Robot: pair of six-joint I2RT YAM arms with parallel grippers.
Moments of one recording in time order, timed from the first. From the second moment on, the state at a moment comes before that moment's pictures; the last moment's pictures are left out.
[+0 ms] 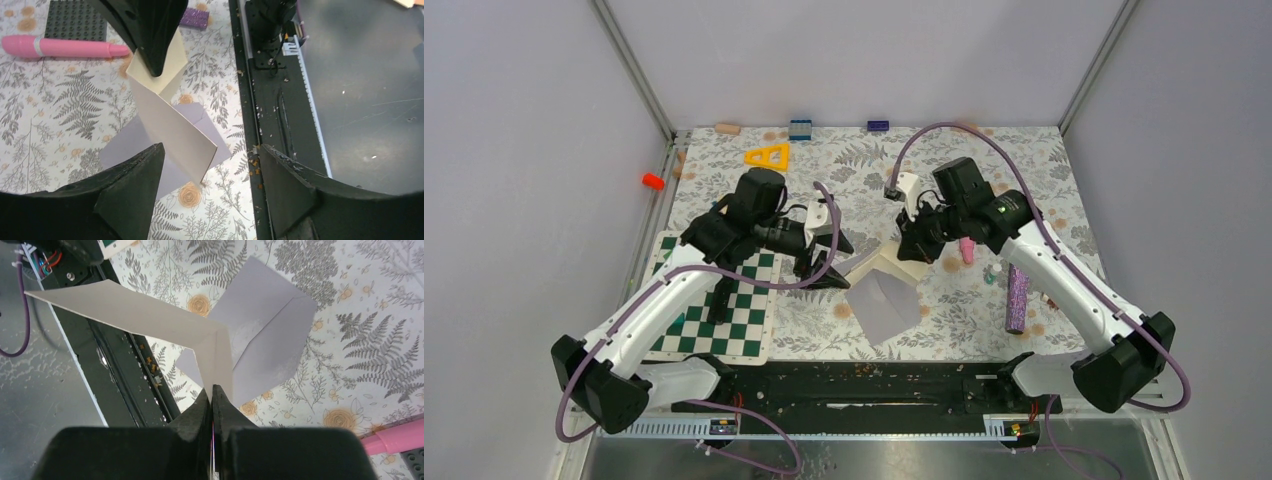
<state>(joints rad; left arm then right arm) -0.60 1.19 1.19 -0.64 0.97 0.49 0.58 1.33 1.33 -0.92 -0.52 -0.27</state>
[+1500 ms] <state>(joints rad) -0.58 1.30 1.23 -0.50 1.02 0.36 0.49 1.18 1.23 -0.79 -0.95 -0.21</state>
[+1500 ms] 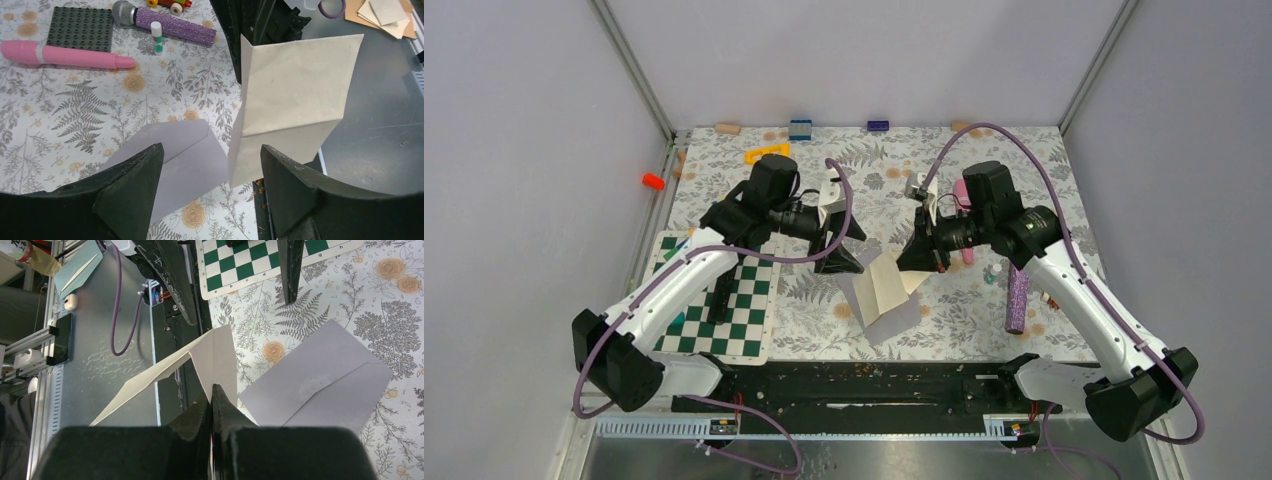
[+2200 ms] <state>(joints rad) -0.65 1.36 1.24 -0.50 1.06 0.32 0.49 1.20 1.22 -0.77 -0.97 -0.20</state>
